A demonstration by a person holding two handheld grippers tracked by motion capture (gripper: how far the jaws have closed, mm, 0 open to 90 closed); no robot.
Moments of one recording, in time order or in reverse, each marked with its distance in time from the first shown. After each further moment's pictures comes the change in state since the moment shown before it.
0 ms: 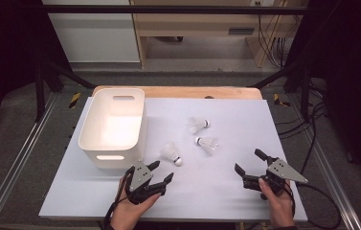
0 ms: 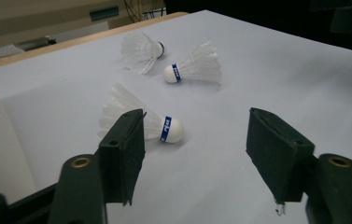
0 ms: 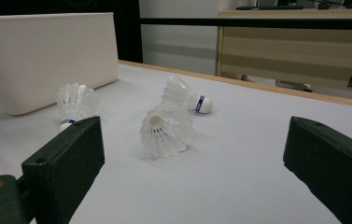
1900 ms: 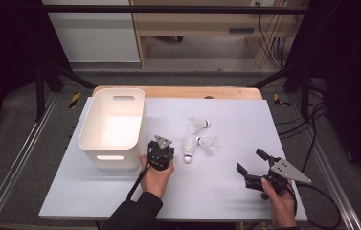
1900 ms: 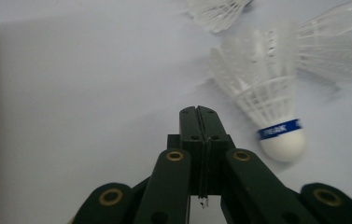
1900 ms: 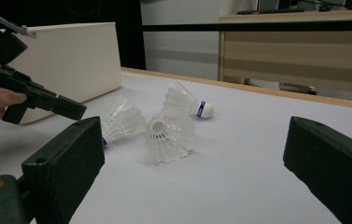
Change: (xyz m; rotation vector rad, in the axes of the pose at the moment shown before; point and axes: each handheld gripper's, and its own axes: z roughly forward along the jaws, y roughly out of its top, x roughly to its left) left arm 0.023 0.023 0.104 0.269 0.210 -0.195; right arm -0.003 0.002 -0.004 -0.024 0.012 0.031
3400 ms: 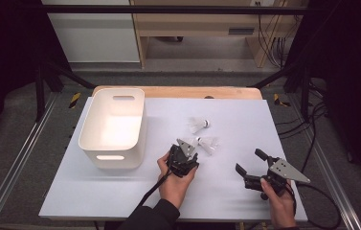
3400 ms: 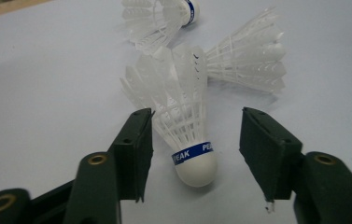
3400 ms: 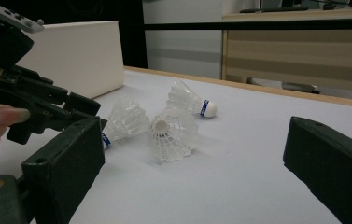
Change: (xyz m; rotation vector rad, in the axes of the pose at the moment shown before) left arm -0.058 0.007 0.011 -0.024 0.041 0.103; right arm 0.001 0.000 0.001 0.003 0.011 -0.004
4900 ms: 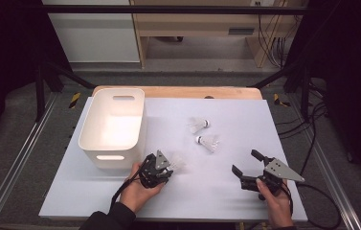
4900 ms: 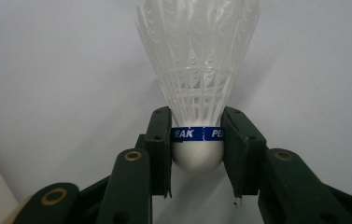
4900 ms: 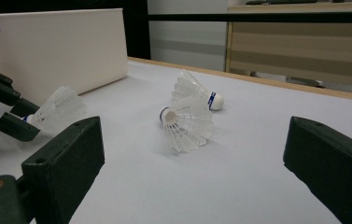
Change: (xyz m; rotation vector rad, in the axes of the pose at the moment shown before) left arm 0.064 -0.043 -0.044 0.144 -0.243 0.293; right arm 0.006 -0.003 0.007 0.040 0.010 -0.021
